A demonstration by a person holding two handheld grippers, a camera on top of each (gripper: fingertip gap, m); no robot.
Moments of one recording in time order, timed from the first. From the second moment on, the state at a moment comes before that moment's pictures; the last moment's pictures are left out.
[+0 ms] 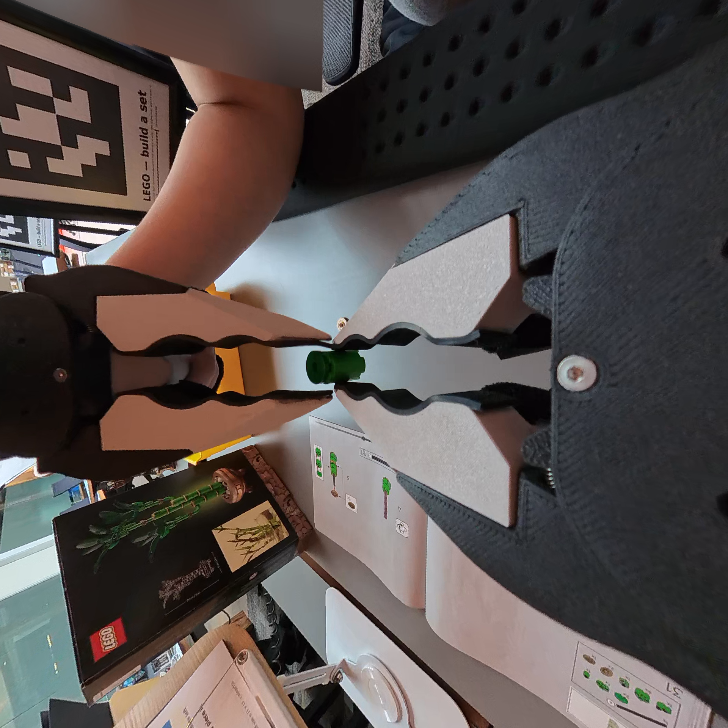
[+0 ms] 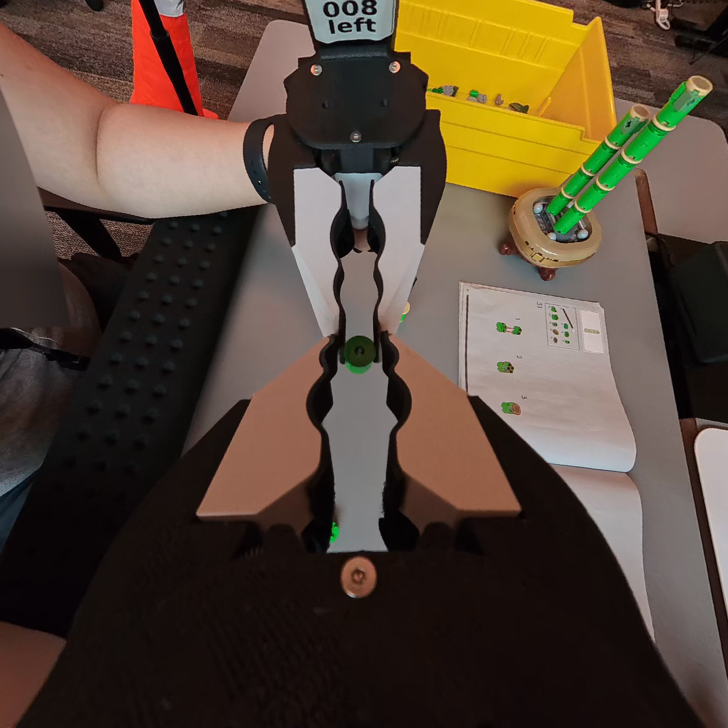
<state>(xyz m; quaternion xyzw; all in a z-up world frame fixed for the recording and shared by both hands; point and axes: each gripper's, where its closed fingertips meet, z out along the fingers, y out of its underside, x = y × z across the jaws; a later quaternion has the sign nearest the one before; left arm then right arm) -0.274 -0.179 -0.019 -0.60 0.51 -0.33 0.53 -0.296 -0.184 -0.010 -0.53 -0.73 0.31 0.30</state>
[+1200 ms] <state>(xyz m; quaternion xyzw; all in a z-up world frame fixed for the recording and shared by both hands) -0.339 -0.158 0.009 -0.65 0.38 -0.40 0.53 -0.356 -0.165 0.004 -0.29 -0.75 0.03 0.59</state>
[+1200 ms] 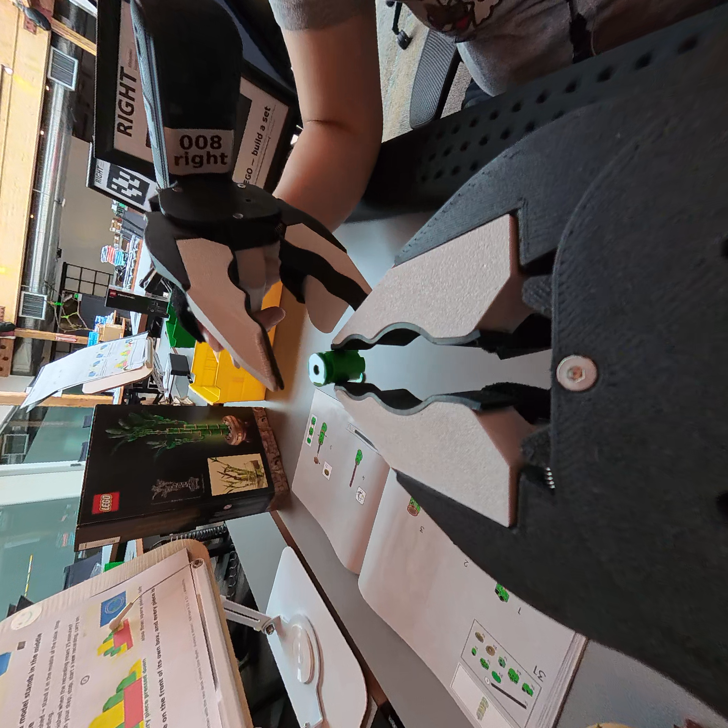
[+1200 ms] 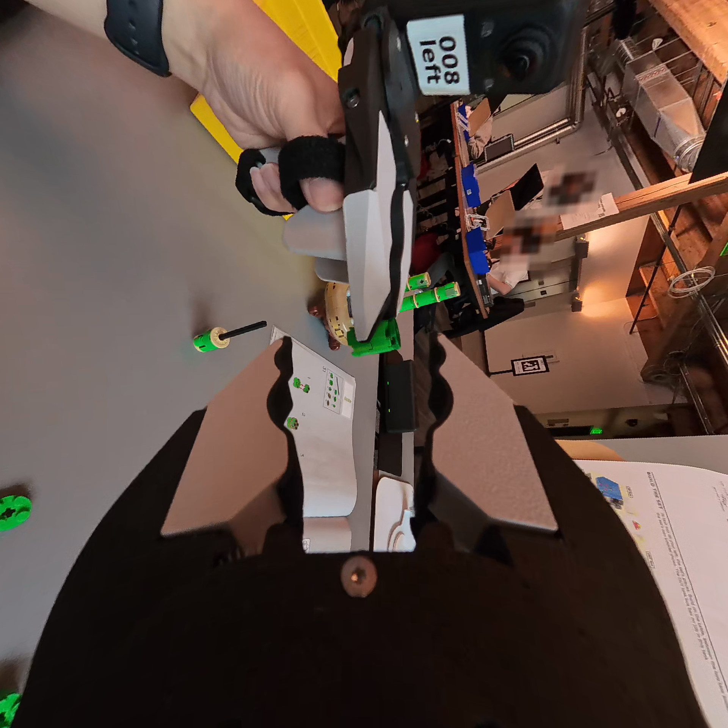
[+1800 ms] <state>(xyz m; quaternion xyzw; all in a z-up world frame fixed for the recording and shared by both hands) -0.336 -0.158 0.005 -0.65 0.38 -0.40 0.52 -0.361 -0.153 -0.009 -0.28 -0.75 -0.03 0.59</state>
